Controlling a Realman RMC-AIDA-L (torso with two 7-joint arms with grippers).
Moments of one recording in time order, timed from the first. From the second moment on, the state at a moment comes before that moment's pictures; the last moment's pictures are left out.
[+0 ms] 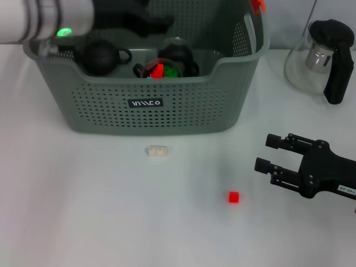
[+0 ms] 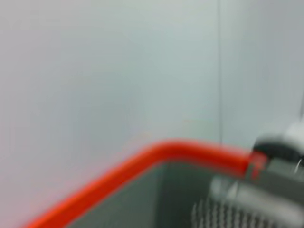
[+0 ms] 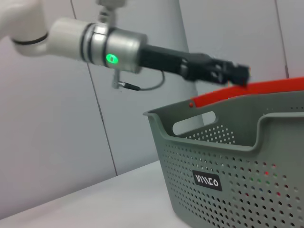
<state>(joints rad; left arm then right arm) -0.61 -2.16 1.07 1.28 2.23 1.03 -2.00 0.42 2.07 -0.67 -0.42 -1.82 -1.61 1.05</state>
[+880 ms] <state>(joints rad) -0.41 -2.16 0.68 0.89 2.06 1.64 -1.39 0.43 2.07 -0.67 -0.42 -1.83 -1.61 1.07</state>
